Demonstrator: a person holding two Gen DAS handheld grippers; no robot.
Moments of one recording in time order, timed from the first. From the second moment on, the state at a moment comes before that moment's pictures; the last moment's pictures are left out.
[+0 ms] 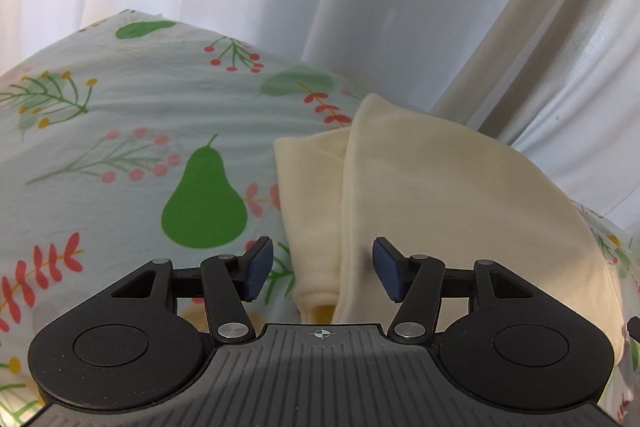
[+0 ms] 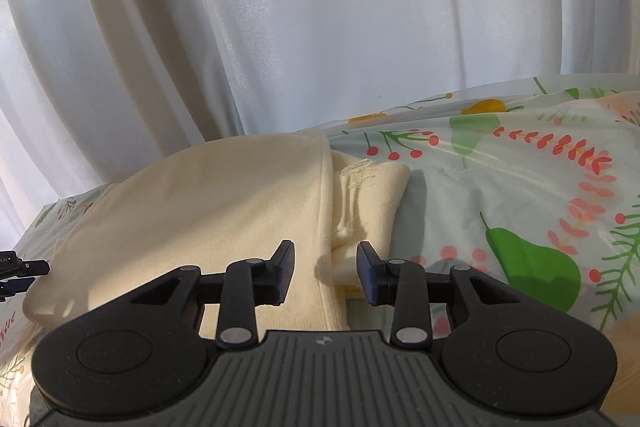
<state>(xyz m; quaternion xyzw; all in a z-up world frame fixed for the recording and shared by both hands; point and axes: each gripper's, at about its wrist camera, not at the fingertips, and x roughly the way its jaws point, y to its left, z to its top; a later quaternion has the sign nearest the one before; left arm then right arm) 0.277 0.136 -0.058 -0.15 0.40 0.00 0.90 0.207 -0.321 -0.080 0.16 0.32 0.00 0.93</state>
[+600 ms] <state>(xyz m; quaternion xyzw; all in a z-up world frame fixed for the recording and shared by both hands) 0.294 0.160 -0.079 -0.26 0.43 -0.03 0.86 0.210 -0.273 -0.077 0.11 0.32 0.06 0.94</state>
